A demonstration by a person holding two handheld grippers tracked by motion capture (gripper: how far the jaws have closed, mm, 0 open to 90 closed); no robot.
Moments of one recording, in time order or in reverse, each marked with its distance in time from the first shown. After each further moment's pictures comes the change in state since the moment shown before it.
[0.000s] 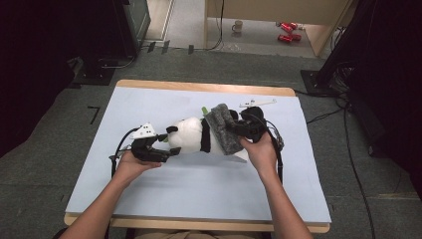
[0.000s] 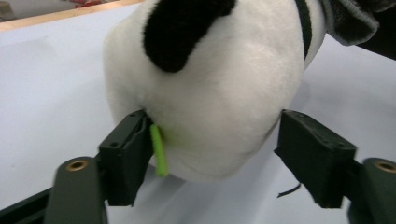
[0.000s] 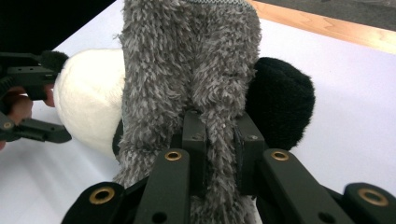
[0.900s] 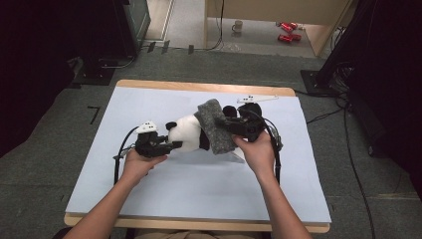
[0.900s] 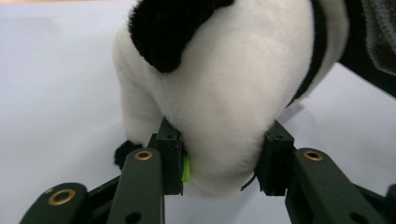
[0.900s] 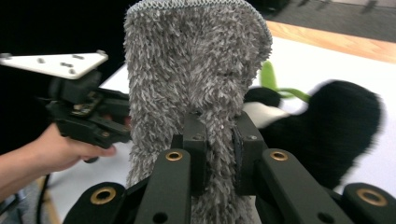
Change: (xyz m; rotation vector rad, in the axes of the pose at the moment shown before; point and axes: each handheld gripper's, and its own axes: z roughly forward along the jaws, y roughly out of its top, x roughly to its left) left arm -0.007 0.010 0.001 0.004 0.024 -0.166; right arm 0.037 0.020 -0.029 -0.065 0.142 0.024
